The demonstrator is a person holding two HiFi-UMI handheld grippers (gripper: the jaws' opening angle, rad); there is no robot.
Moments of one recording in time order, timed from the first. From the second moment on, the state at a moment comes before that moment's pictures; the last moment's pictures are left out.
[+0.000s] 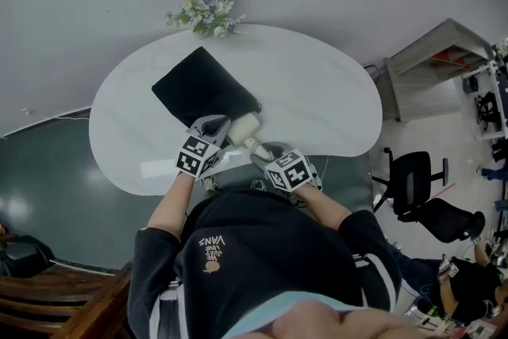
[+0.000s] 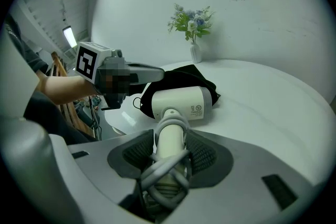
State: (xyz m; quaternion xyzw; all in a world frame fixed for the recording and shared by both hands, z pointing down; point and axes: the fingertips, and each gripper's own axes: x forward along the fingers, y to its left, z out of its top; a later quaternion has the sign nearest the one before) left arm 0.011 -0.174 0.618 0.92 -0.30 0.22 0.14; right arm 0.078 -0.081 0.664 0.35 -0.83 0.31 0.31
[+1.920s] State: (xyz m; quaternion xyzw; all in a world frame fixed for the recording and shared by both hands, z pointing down) left arm -0.067 -0.165 0.560 0.95 -0.24 0.13 0.17; right arm -0.078 -0.222 0.664 0.35 -0.86 0.27 0.25
